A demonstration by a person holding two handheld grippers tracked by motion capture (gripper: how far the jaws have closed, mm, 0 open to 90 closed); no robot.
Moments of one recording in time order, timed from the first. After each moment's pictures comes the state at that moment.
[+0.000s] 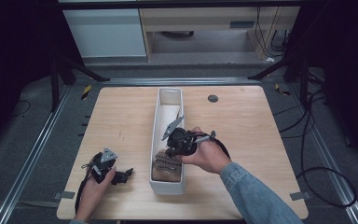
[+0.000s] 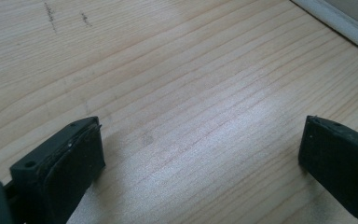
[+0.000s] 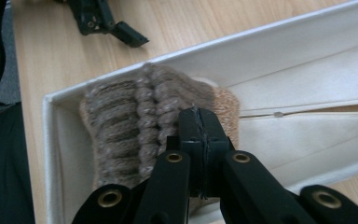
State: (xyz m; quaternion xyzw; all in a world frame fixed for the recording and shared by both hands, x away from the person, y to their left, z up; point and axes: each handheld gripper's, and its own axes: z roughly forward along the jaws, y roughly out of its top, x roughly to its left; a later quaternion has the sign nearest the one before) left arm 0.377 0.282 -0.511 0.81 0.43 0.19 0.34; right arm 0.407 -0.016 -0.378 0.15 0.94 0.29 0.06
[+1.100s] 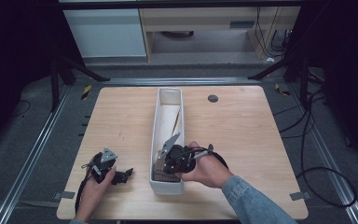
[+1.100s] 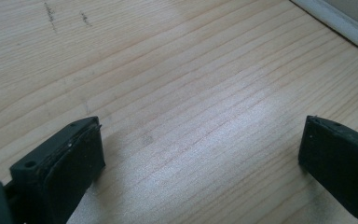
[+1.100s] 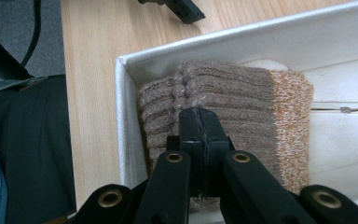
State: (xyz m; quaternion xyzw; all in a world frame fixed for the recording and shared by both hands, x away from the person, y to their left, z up) left arm 0.377 0.282 -0.511 0.82 0.43 0.19 0.33; right arm 0.370 -0.011 -0.395 0.11 0.95 0.28 0.03
